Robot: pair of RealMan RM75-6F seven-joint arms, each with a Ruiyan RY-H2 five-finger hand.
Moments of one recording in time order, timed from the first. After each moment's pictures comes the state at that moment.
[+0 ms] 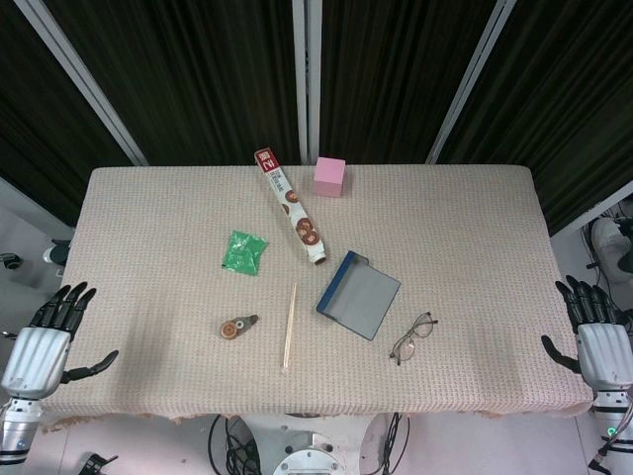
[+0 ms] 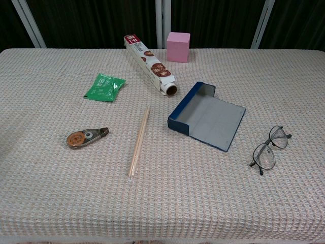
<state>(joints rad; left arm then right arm) -0.10 -1.19 0.00 -1.49 1.63 1.56 0.04 0.08 -1.31 0.06 -1.18 -1.53 1.53 0.24</state>
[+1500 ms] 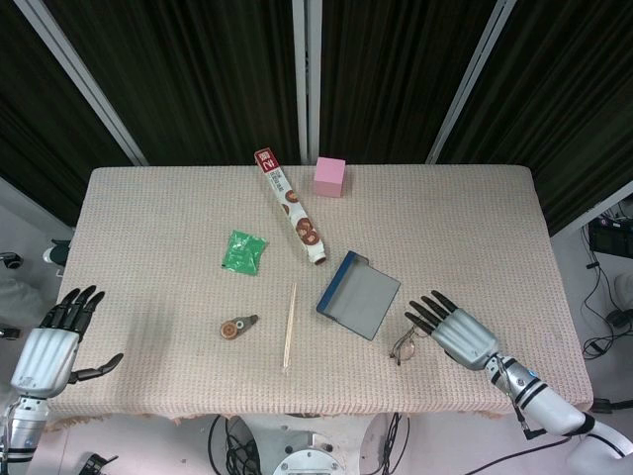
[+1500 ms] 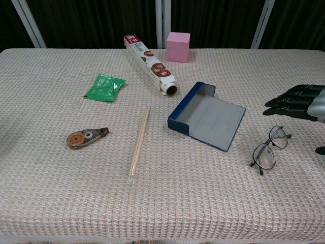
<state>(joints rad) -0.11 -1.20 0.01 -1.50 1.62 1.51 0.04 0.48 -1.21 -0.04 -1.50 -1.75 0.96 -0.28</state>
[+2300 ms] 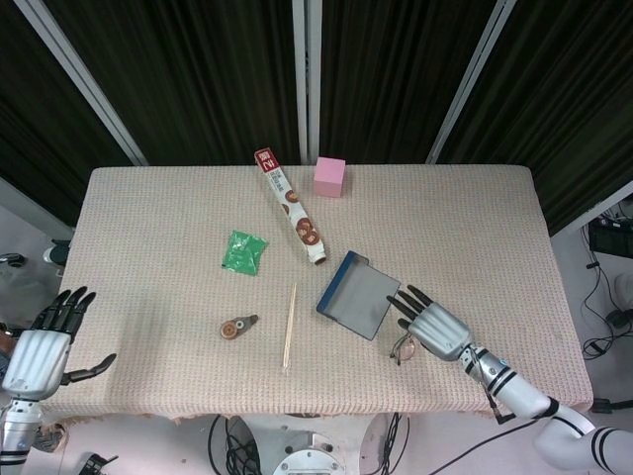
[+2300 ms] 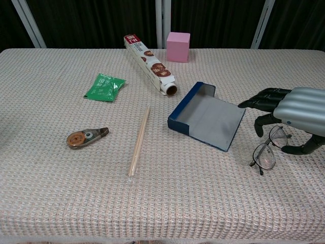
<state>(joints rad) -0.10 -1.19 0.01 -1.48 1.61 1.52 0.02 0.54 -1.37 -0.05 -1.35 -1.74 0.99 -0.24</state>
